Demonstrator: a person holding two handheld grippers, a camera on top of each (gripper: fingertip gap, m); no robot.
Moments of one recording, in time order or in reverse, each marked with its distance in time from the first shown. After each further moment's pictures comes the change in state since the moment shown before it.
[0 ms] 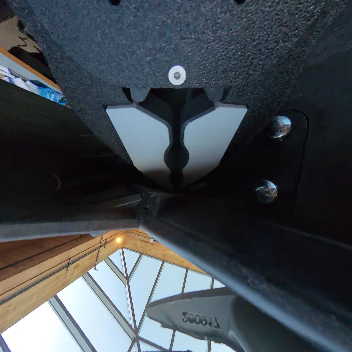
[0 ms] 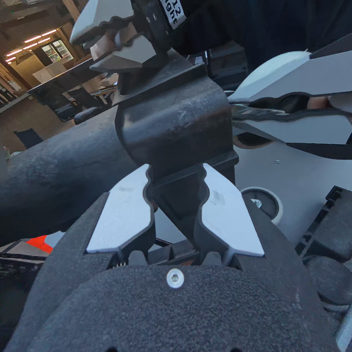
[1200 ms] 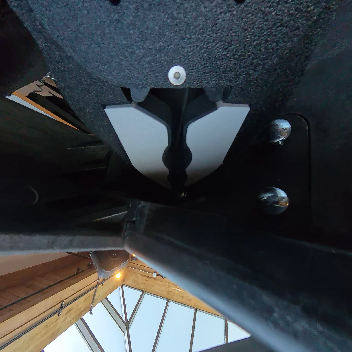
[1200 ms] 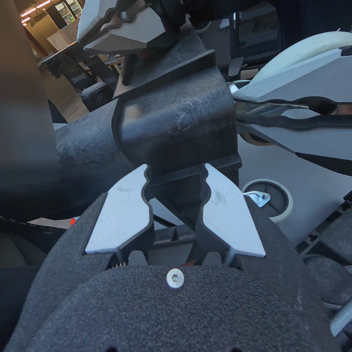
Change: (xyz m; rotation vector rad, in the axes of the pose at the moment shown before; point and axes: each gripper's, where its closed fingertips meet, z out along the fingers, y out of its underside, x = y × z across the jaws) left arm -0.002 0.020 -0.002 -0.177 0.033 0.029; right arm -0.001 0.002 0.003 -0.140 -0.109 -0.018
